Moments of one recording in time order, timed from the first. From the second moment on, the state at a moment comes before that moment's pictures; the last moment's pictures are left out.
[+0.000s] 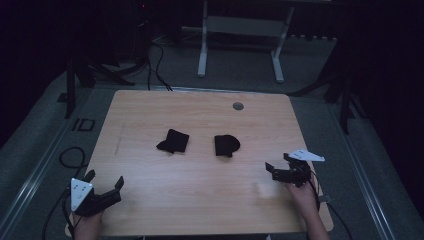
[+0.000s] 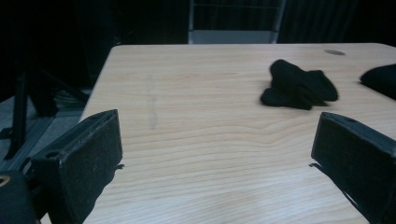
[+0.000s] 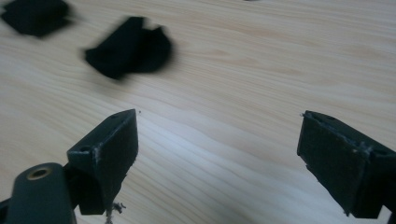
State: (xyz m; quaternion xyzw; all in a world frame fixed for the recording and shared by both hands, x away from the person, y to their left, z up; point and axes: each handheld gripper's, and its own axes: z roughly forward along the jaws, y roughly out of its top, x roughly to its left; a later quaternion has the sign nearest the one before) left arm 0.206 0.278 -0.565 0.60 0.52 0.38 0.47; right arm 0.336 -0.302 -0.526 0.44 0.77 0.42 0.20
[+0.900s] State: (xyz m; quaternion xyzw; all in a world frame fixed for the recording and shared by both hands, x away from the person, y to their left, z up) left arm 0.206 0.256 -0.564 0.63 0.49 0.36 0.48; right arm 0.444 -0.168 -0.541 0.40 0.81 0.40 0.15
